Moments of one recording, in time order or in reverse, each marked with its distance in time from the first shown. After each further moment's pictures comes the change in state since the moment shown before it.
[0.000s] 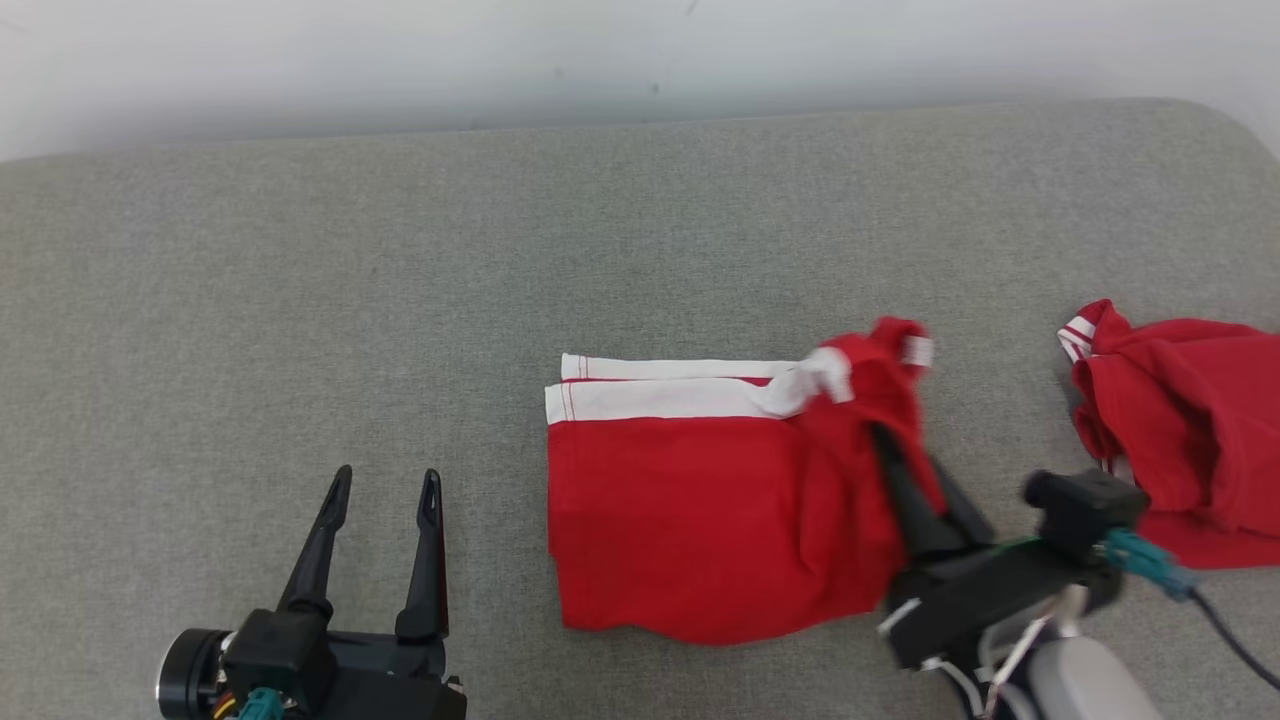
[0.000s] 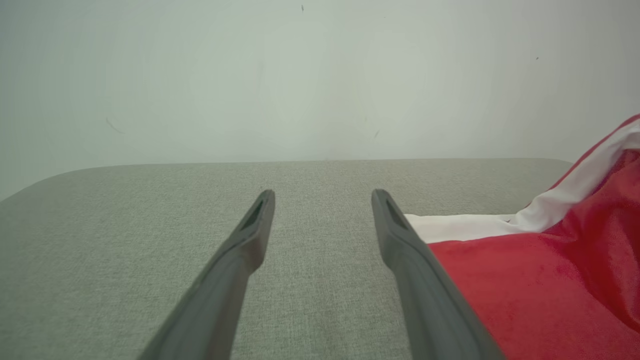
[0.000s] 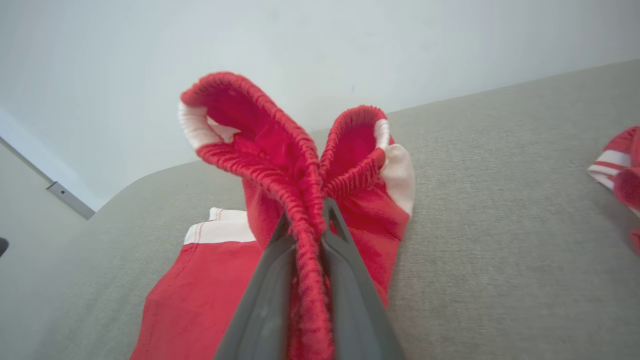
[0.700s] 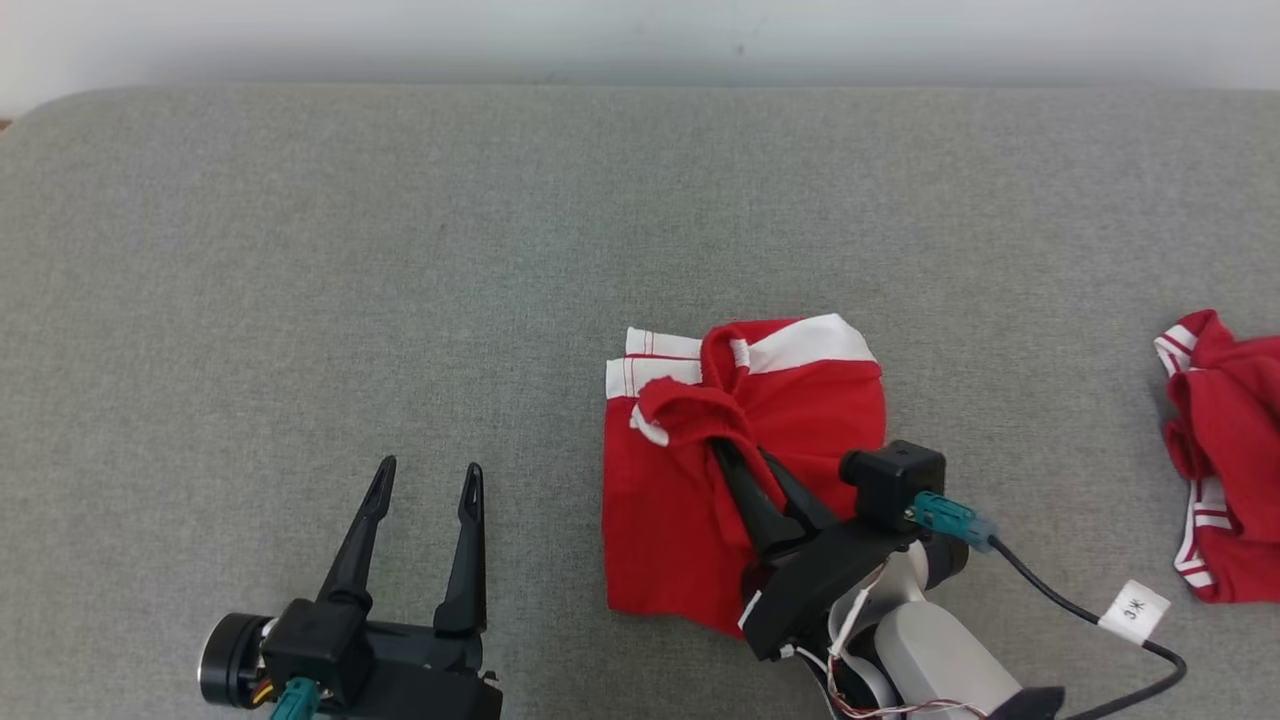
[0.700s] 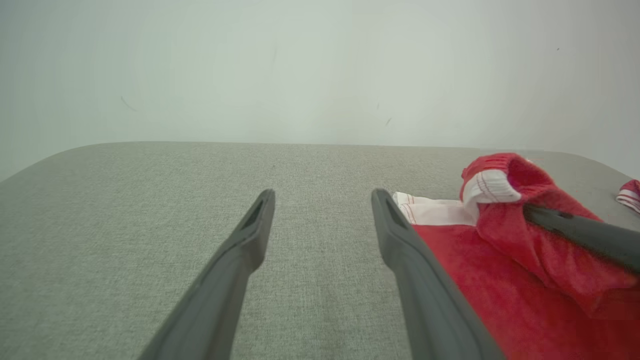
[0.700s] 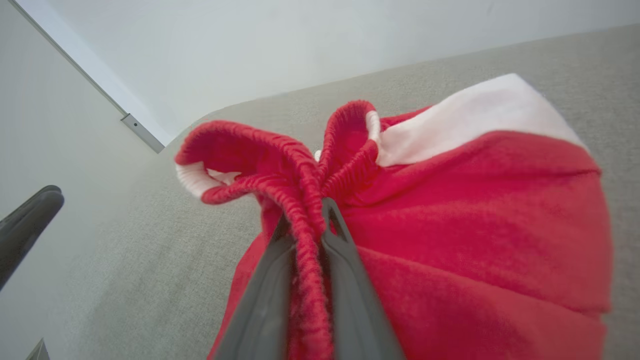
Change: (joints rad) left arm -0.020 -0.044 -0.027 0.016 0.014 -0.026 0.000; right arm -0.175 0.147 0.188 0.225 -0.066 0.000 0.007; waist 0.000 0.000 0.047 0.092
